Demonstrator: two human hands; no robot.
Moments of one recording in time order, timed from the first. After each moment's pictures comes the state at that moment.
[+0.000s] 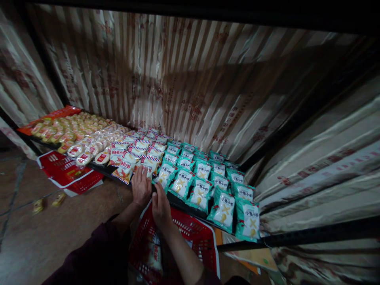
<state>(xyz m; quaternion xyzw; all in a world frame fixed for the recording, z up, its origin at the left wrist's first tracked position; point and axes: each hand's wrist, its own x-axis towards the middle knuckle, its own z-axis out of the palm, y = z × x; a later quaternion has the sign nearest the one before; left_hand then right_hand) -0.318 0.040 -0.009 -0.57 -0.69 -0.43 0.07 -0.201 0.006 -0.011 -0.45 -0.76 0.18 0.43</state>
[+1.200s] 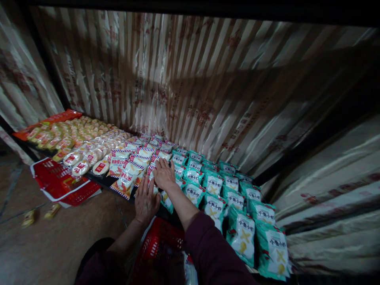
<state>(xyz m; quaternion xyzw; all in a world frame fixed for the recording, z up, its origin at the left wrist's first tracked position) -0.317 0.057 -0.020 -0.60 -0.68 -0.38 0.14 -0.255 0.151 0.079 -0.47 -0.87 0.05 0.16</state>
